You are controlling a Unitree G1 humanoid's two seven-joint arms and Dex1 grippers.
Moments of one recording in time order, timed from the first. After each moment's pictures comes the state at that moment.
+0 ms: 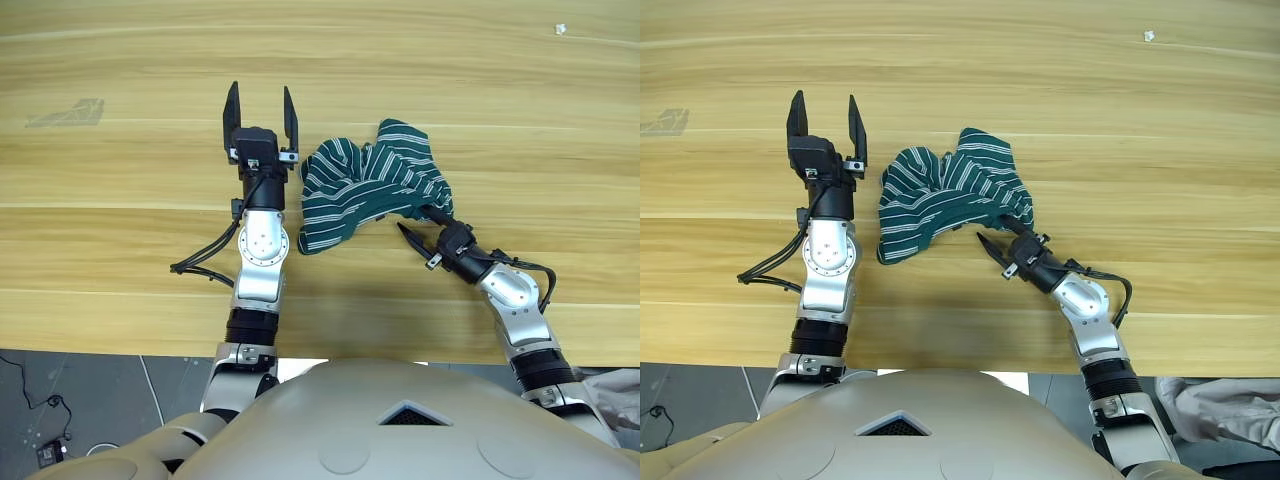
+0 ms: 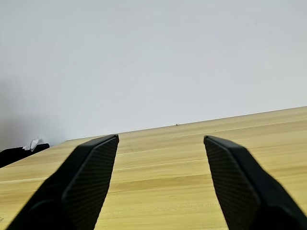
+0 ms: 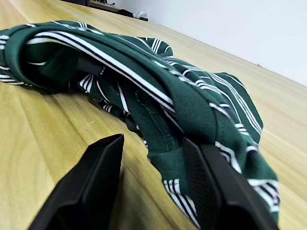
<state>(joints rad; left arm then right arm) -0.03 -0.01 -0.07 0.16 0.19 -0.39 0.17 0.17 -0.36 0.24 0.22 0.01 -0.46 0.56</state>
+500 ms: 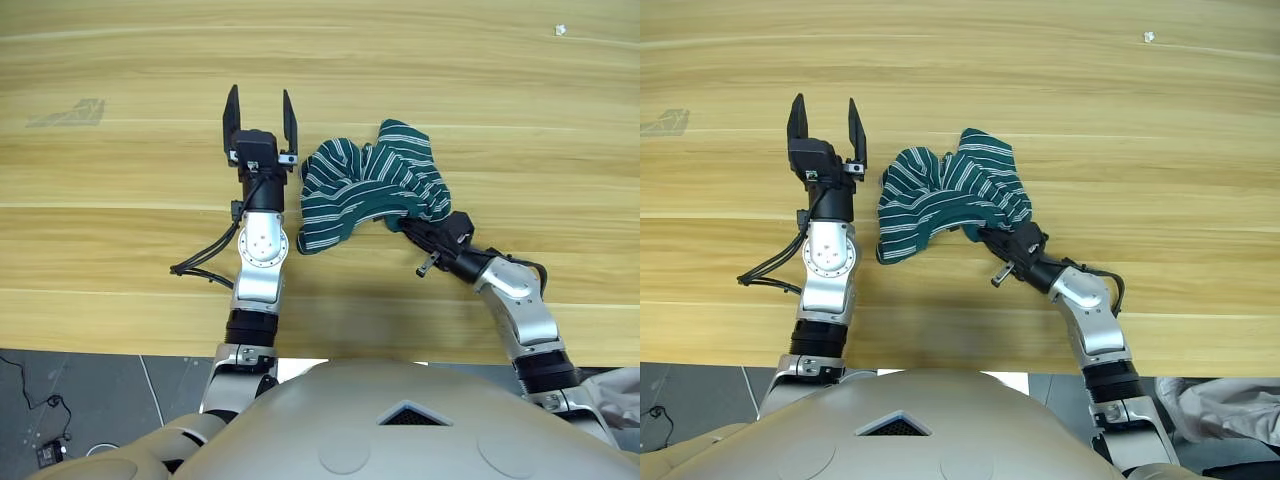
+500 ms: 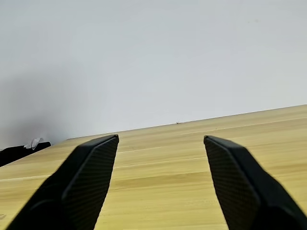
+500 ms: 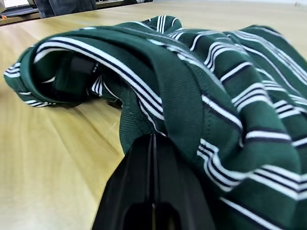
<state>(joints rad) -0.02 -0.01 -0.07 0.16 0.19 -0.39 0.17 0.21 -0.36 0.23 0.03 0.22 0.00 0.68</state>
